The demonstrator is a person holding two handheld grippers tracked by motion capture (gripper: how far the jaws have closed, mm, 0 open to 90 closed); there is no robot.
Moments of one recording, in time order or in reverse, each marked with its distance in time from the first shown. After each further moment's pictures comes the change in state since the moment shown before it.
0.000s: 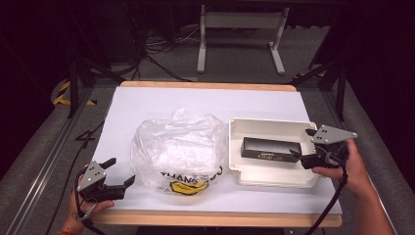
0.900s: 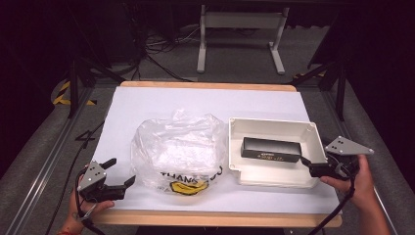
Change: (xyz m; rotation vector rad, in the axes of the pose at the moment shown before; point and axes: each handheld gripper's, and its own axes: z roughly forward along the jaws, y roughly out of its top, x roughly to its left) left arm 0.000 0.000 0.000 0.004 -0.005 -0.001; right arm 0.004 -0.045 -0.011 -0.046 -0.127 0.166
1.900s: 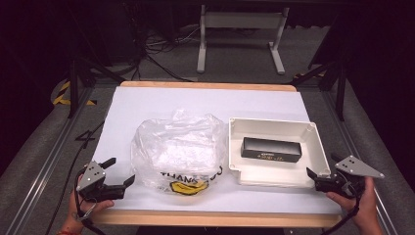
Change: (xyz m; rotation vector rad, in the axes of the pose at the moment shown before) left arm 0.001 0.001 0.000 -0.011 0.004 -0.002; right arm 0.007 -0.057 -0.008 -0.061 -0.066 0.126
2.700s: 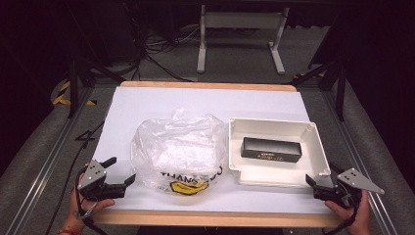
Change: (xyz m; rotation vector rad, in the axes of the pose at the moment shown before) left arm 0.002 0.000 0.003 0.004 0.003 -0.008; right arm 0.005 -0.044 0.005 -0.102 -0.002 0.100
